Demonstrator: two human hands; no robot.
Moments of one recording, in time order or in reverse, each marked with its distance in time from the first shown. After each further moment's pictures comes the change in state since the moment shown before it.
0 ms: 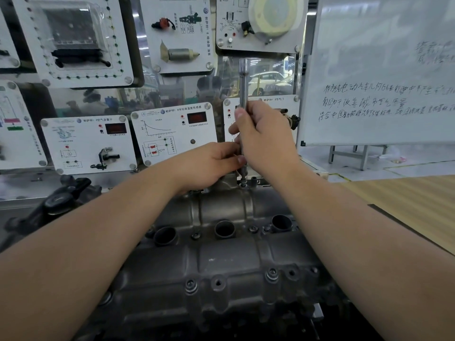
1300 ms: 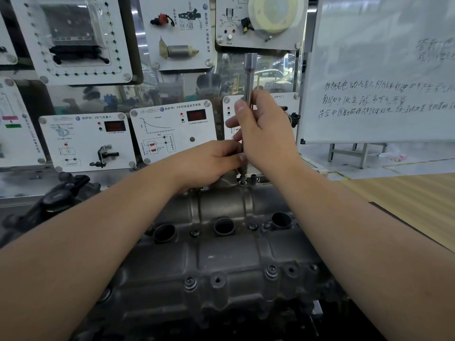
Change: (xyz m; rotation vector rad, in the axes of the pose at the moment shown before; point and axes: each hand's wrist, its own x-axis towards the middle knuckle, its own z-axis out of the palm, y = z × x) left_hand 0.003 -0.001 0.002 -0.006 -0.024 0.000; right_hand -0.004 -0.006 -0.003 0.052 -0.014 -0.011
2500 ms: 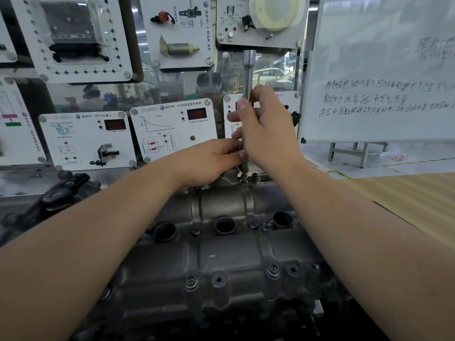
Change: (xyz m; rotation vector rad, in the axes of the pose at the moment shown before) left_hand -0.001 0.000 0.000 -0.026 0.011 0.003; right_hand 0.003 0.004 0.002 0.067 0.013 -0.006
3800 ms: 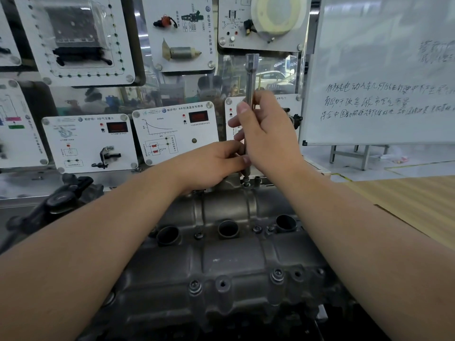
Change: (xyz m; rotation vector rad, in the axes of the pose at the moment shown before) left_hand 0.002 -0.002 -0.002 0.014 -0.009 0.000; right_hand -0.002 -0.001 0.000 -0.022 -0.017 -0.026
